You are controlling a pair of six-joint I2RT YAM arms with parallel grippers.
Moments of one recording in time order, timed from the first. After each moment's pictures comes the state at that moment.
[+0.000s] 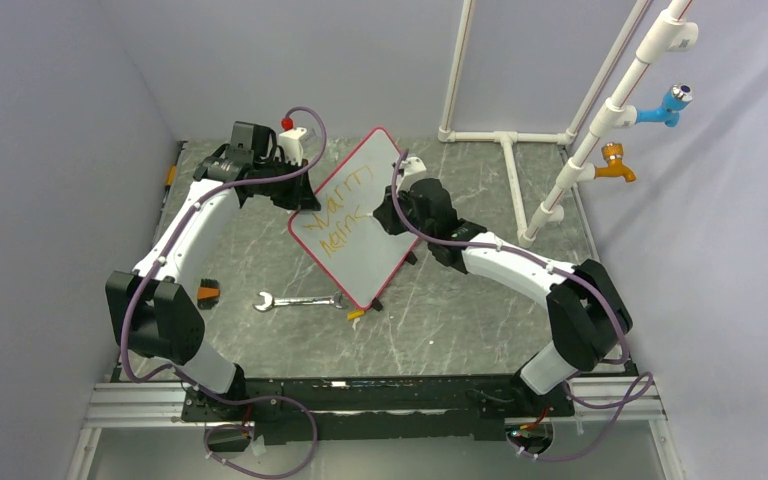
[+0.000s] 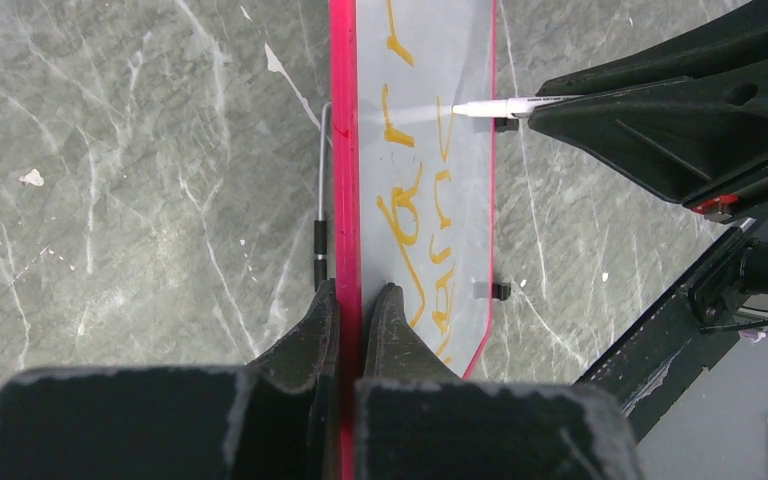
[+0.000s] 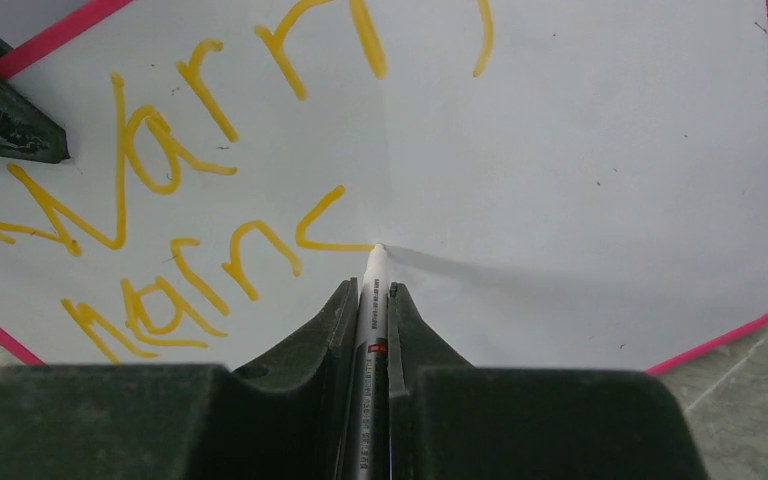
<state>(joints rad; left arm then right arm) -0.23 1.57 1.48 -0.75 0.50 0.03 0.68 1.56 1.04 0.17 0.00 0.30</state>
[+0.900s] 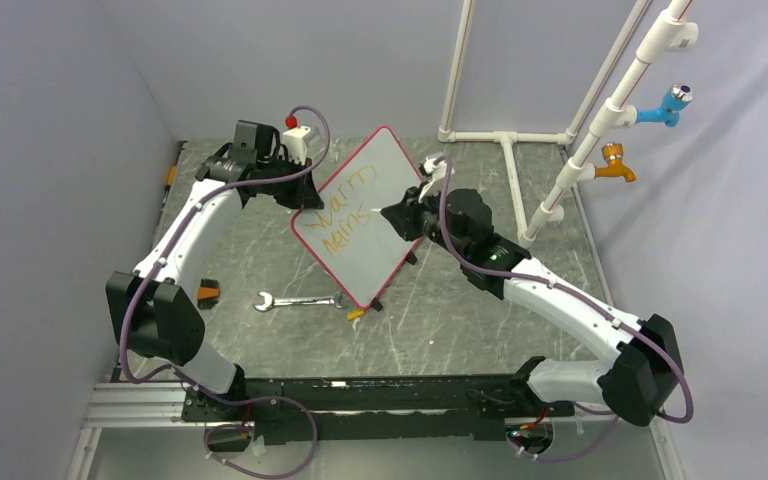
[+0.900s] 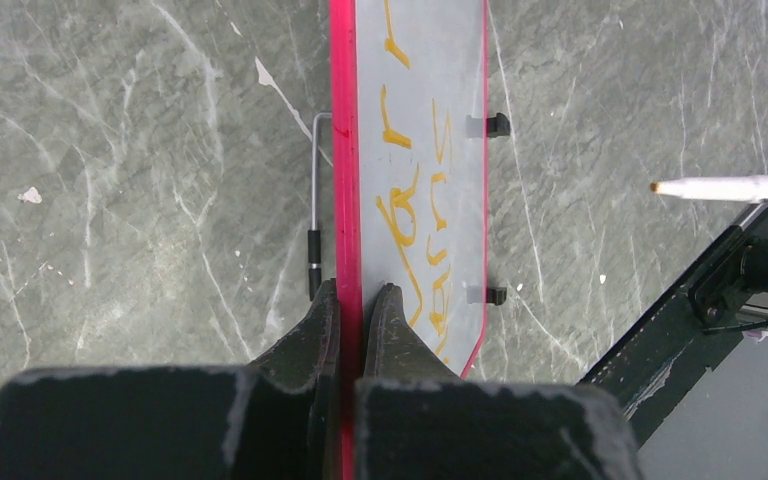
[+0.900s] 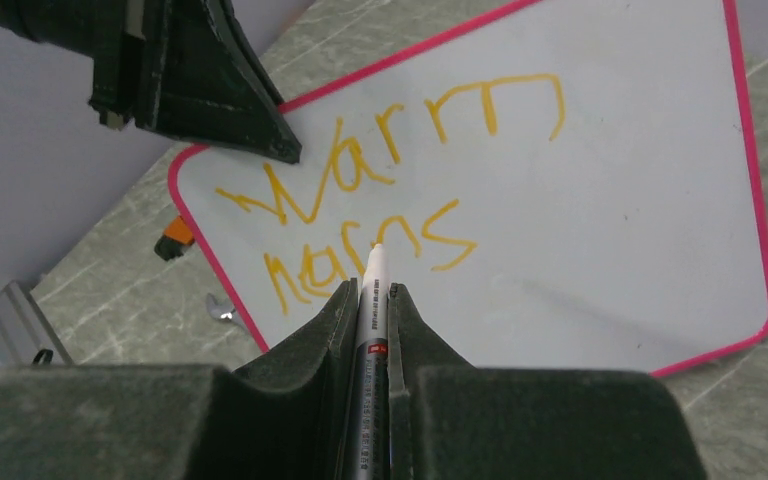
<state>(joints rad) -0.25 1.57 1.49 -0.75 0.50 0.03 0.73 1.24 0.97 0.11 -0.02 0.30</state>
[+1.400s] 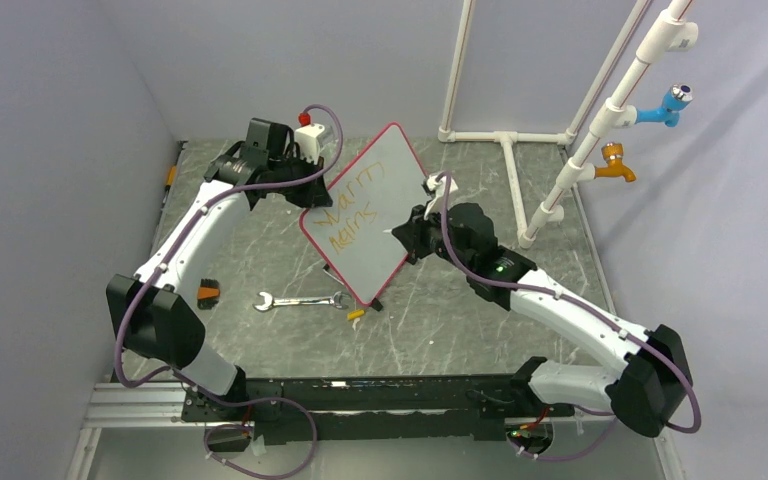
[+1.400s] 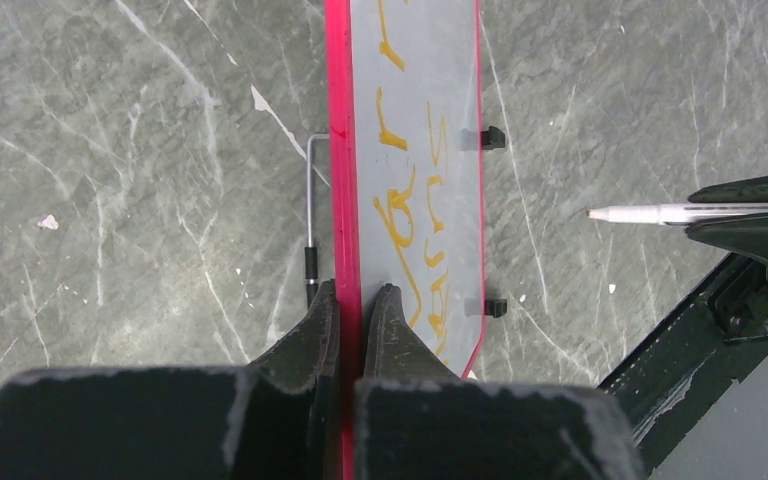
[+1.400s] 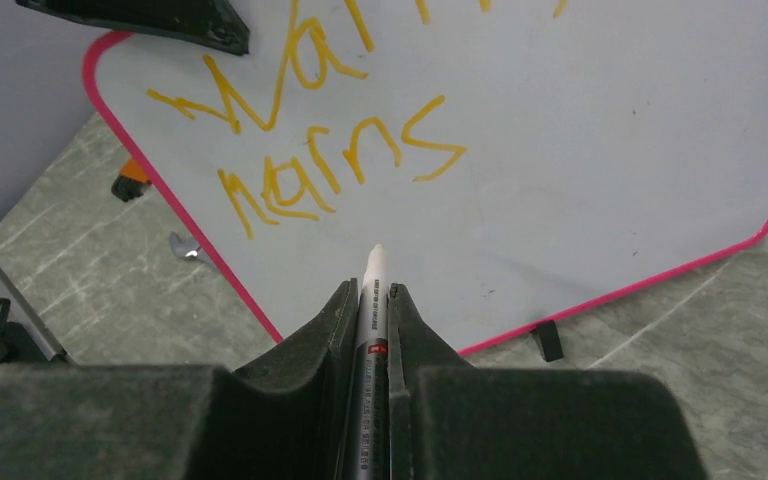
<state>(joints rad) -0.33 1.56 1.53 -0.74 0.41 0.03 0.73 1.17 0.86 0.02 0.00 0.30</state>
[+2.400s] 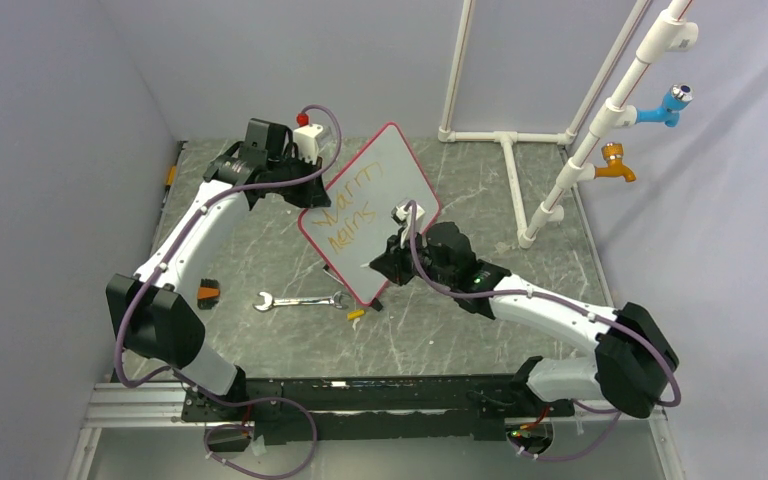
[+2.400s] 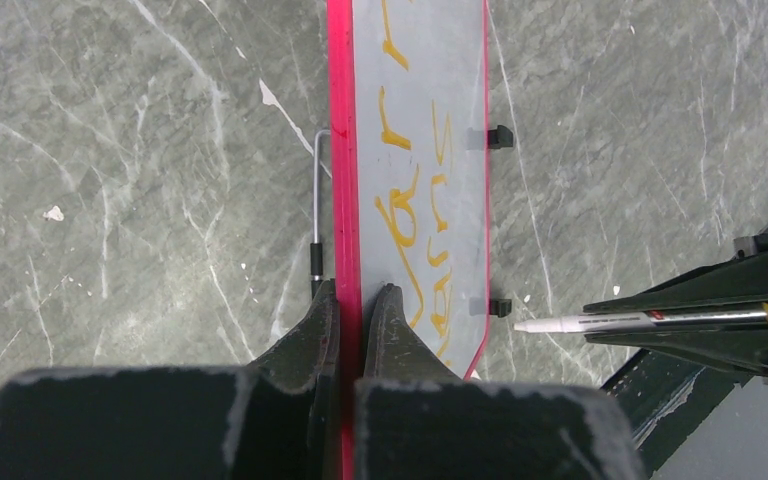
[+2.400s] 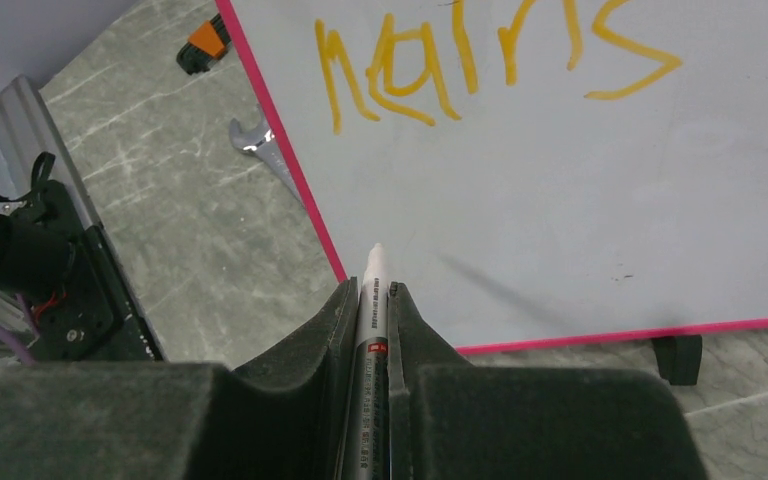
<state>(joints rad) -0.32 1.56 1.52 -0.75 0.40 0.03 0.81 1.25 0.73 0.19 -0.19 0.24</state>
